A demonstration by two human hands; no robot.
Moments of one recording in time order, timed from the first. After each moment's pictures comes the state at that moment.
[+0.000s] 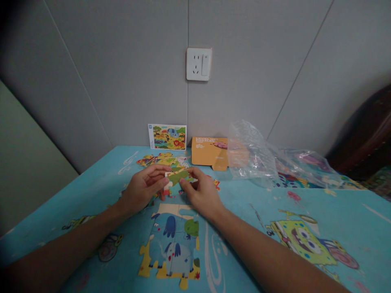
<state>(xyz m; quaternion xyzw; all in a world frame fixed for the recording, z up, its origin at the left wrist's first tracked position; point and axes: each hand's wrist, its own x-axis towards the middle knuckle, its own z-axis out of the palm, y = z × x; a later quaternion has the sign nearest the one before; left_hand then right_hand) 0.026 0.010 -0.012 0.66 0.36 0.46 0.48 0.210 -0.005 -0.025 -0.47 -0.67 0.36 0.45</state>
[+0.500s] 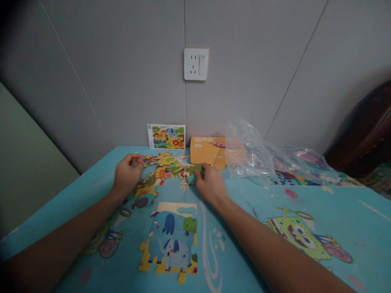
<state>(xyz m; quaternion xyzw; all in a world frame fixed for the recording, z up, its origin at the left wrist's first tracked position) -0.019 0.068 -0.031 0.58 0.64 0.50 0.09 0.236 0.021 -0.023 -0.68 -0.67 0.07 0.30</state>
